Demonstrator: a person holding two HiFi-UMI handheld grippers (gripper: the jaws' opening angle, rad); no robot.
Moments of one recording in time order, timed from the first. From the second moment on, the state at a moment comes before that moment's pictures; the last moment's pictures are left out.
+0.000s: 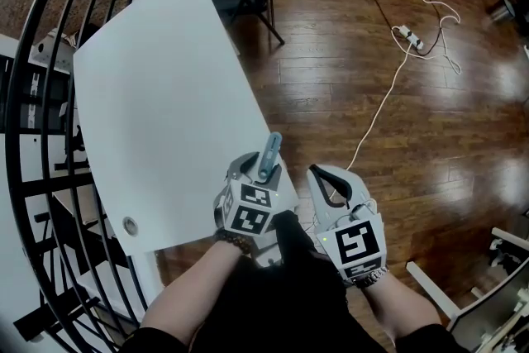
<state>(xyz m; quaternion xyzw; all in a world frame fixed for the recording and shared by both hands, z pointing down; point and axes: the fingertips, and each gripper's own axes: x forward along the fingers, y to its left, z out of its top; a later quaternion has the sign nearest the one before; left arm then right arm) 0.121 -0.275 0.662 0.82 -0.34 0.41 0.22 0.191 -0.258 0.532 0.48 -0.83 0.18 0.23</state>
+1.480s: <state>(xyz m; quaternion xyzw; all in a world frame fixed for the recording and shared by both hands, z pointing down) 0.027 -0.287 0.558 0.82 -0.42 0.34 0.19 0.097 -0.268 0.470 0.42 -0.87 0.11 0.22</state>
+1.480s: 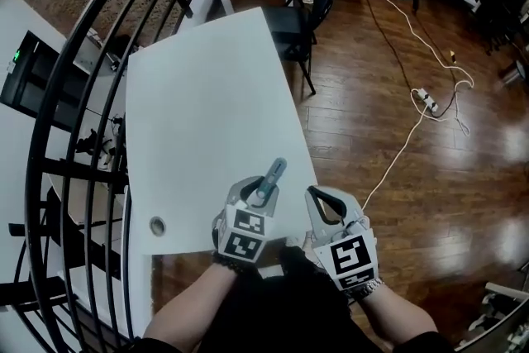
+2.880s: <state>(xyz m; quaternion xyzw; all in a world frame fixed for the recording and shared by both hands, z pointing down) -0.188 -0.265 0.400 0.83 -0.51 0.20 0.09 -0.100 -0.246 0.372 0.40 -0.90 0.02 0.17</state>
